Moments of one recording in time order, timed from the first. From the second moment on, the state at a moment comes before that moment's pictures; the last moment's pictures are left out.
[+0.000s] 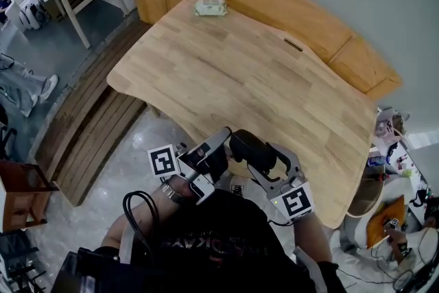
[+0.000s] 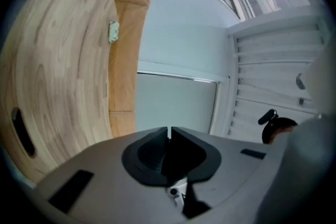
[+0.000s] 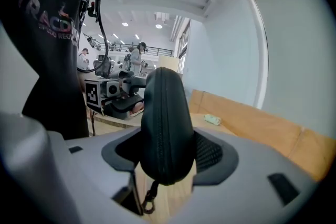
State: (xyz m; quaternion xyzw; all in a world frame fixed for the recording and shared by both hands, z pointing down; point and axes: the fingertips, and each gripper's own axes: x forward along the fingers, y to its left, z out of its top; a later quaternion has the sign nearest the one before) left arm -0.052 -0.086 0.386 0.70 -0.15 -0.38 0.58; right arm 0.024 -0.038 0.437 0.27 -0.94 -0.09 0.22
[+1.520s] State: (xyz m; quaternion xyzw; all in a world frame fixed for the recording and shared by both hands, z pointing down) left arm -0.046 -0.071 0.404 0.92 -0.37 0.01 0.13; right arm 0.007 -0.065 0.495 0.34 -0.85 -0.02 0.39
